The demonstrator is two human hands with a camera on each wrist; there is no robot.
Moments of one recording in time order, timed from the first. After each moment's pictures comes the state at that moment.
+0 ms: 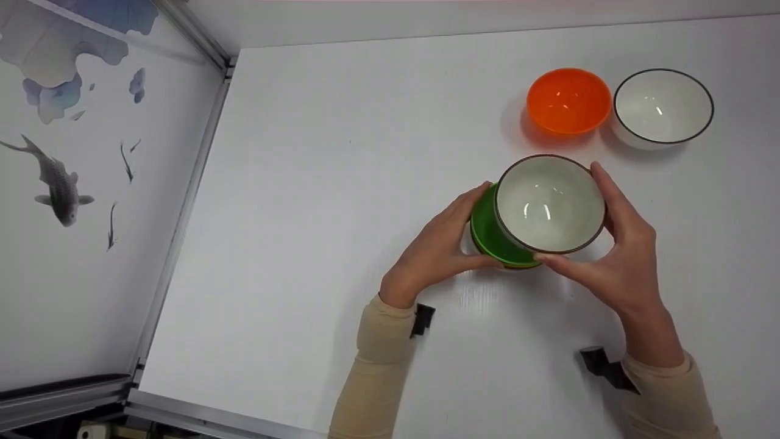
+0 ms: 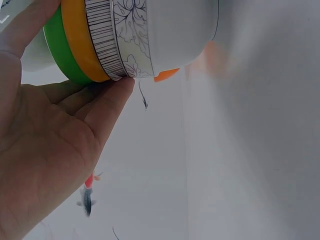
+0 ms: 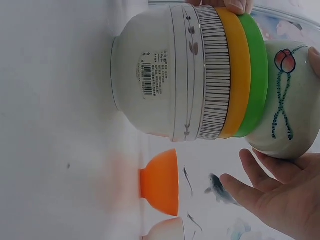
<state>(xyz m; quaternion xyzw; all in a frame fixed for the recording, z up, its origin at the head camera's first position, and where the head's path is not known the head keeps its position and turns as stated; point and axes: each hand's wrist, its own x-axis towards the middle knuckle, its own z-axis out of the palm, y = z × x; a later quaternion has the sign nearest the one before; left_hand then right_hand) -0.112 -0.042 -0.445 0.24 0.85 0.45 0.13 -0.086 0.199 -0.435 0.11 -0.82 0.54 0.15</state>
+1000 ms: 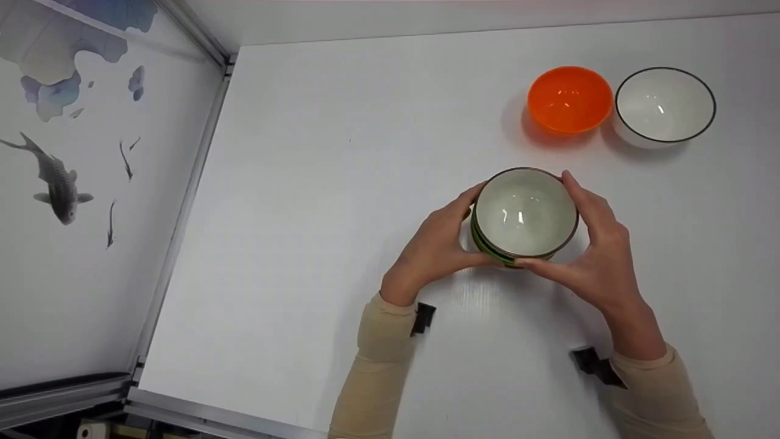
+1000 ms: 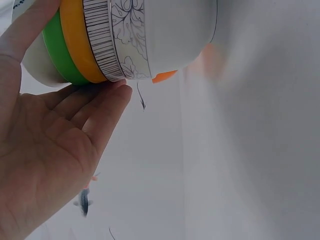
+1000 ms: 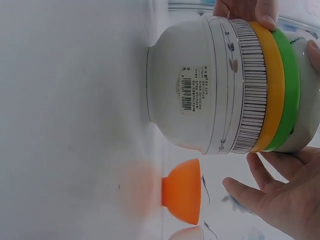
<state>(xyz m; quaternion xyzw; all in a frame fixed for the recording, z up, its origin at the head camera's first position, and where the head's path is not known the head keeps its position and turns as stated) -0.113 -0.042 -0.445 0.22 0.85 0.46 0.13 -0.088 0.191 -0.453 0.14 -0.85 0.48 0.15</state>
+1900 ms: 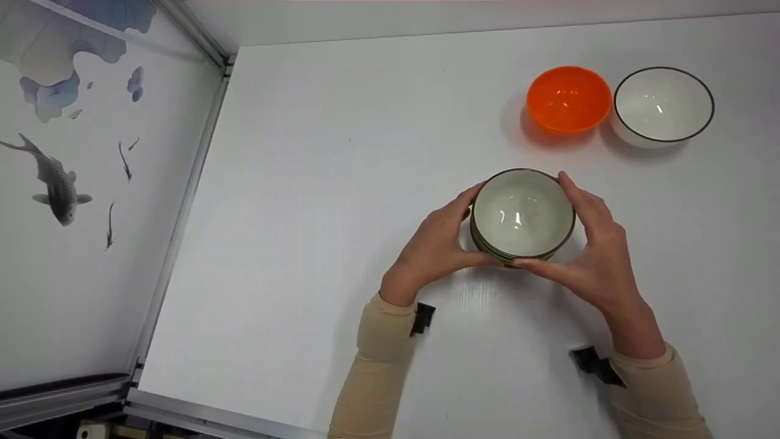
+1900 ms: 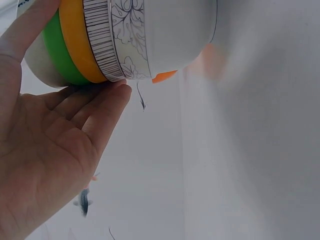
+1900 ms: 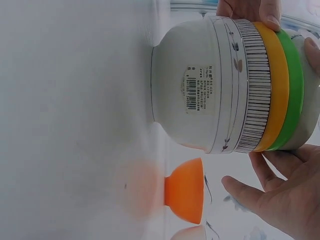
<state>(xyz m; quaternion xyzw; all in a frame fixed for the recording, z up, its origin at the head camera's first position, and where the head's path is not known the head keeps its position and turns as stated) -0.113 -0.043 -0.445 0.23 0.86 0.45 0.12 -0.085 0.189 -0.451 0.13 -0.86 0.47 0.12</state>
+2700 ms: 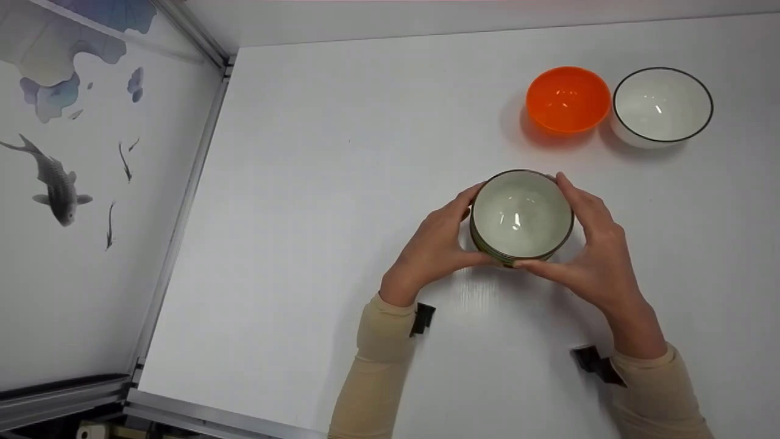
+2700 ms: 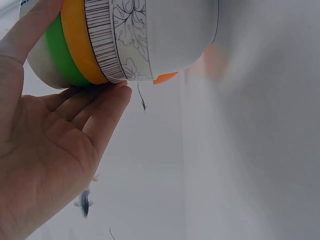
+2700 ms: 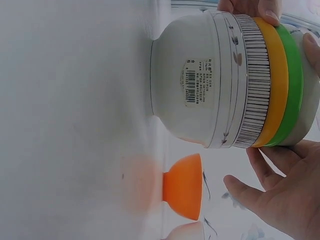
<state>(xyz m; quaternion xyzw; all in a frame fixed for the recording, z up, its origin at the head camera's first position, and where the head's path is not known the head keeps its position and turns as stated) -0.112 -0.042 -0.443 0.21 0.85 0.46 0.14 -0.086 0.190 -0.452 0.14 -0.86 0.47 0.12</state>
